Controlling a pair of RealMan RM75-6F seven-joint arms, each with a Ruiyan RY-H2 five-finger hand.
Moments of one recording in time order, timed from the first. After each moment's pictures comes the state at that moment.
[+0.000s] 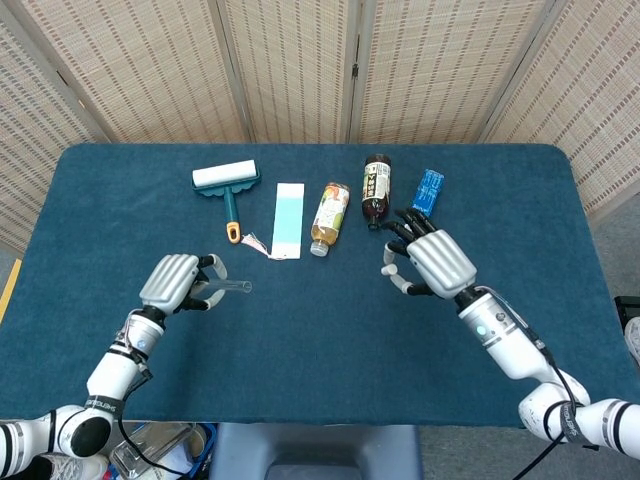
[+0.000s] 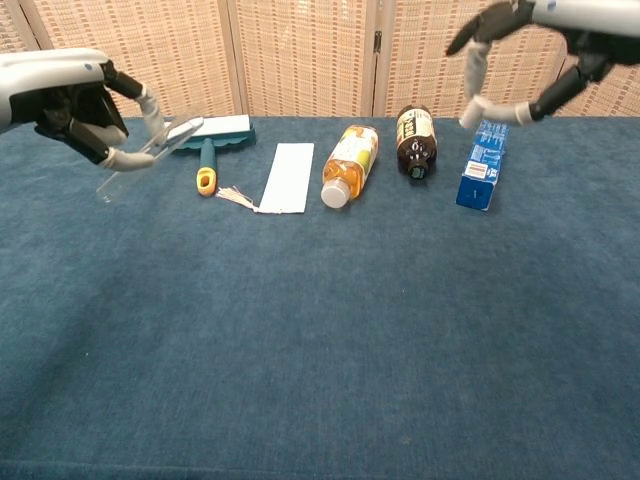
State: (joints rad) left arm -0.70 -1.25 -0.25 -1.81 1.01 1.01 0.15; right arm 0.68 -1.17 0.23 -1.69 -1.42 1.01 0.01
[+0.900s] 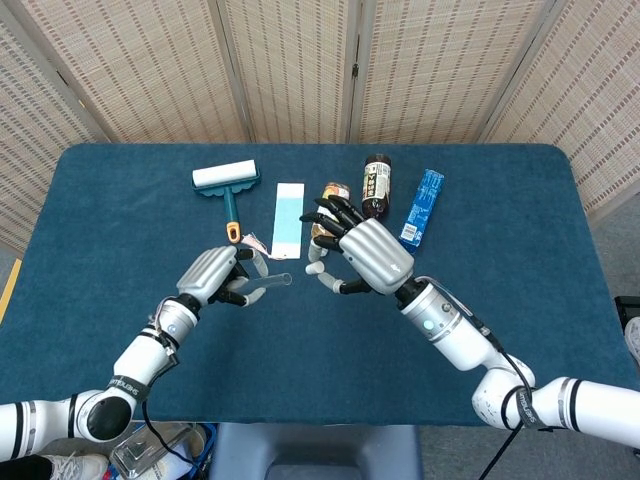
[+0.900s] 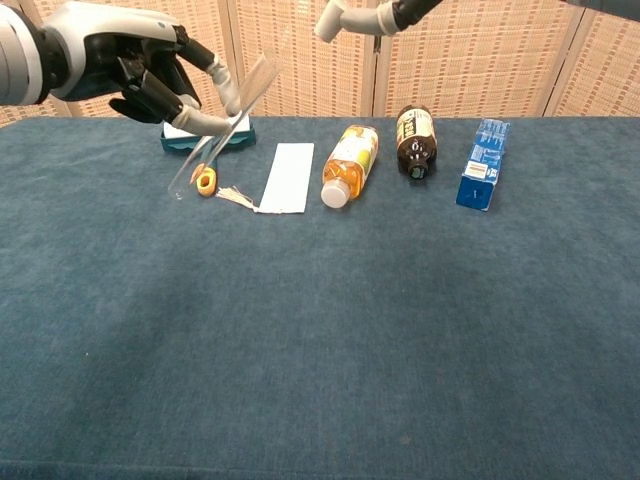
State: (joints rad) left arm -0.87 -1.20 -0.34 -1.95 0.69 0.88 0.15; right arm 0.84 -1.26 0.33 -1.77 -1.39 0.99 0.04
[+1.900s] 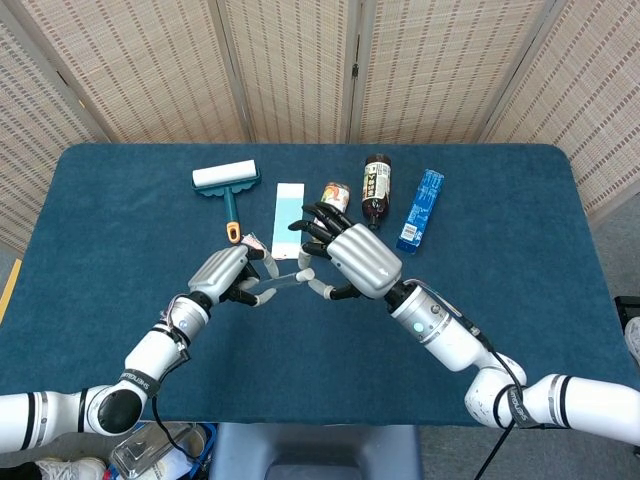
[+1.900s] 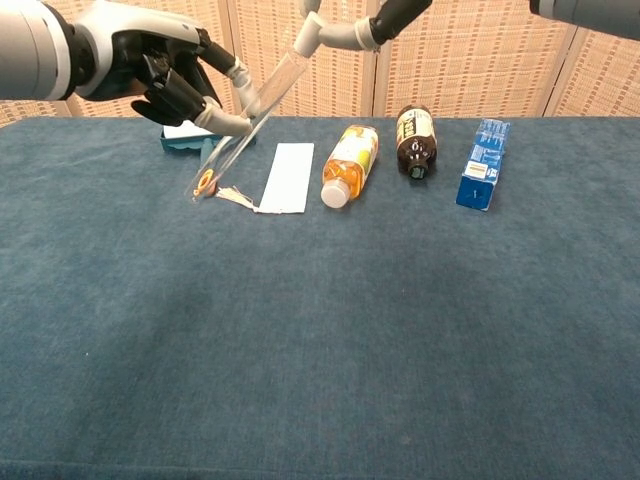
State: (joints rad) left arm -0.96 -1.20 -0.32 -1.95 0.58 0.87 0.13; right arm 0.87 -1.28 0.30 -1.76 -1.39 0.99 0.04
